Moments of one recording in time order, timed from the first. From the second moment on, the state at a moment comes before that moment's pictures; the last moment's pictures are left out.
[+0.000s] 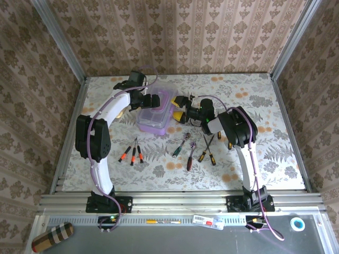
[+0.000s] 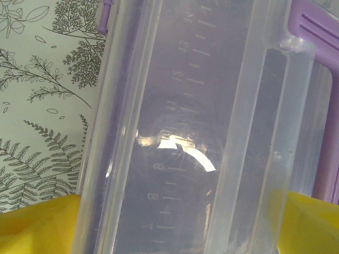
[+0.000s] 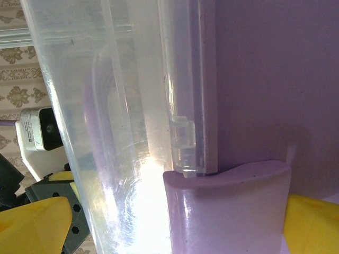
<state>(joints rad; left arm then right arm) -0.37 1.95 1.63 -0.76 0.16 -0.31 0.35 2.33 1.19 1.12 -0.76 1.58</state>
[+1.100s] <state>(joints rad) -0.41 2.02 1.74 -0.77 0.04 -0.24 0.31 2.36 1.23 1.13 -0.76 1.66</state>
